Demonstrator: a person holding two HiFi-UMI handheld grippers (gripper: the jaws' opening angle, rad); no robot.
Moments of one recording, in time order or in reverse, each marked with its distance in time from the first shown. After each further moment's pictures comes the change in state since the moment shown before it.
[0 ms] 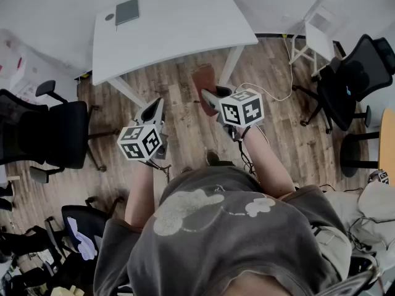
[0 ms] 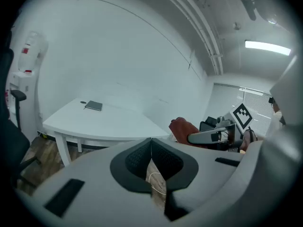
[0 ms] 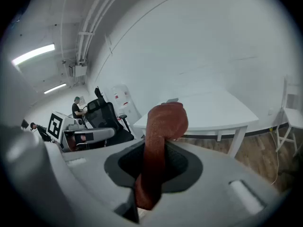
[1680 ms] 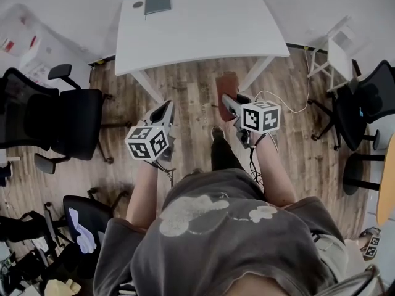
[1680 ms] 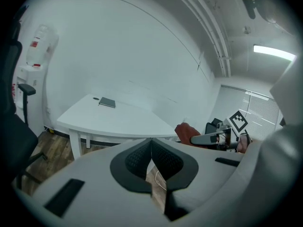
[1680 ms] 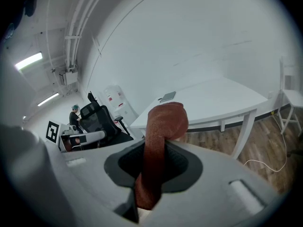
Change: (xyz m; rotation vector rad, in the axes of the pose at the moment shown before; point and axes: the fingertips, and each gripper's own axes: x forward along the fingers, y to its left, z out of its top) left arm -0.017 0.106 -0.002 -0.056 0.023 0.032; right arm 0.084 0.000 -0.009 0.132 0.015 -0.023
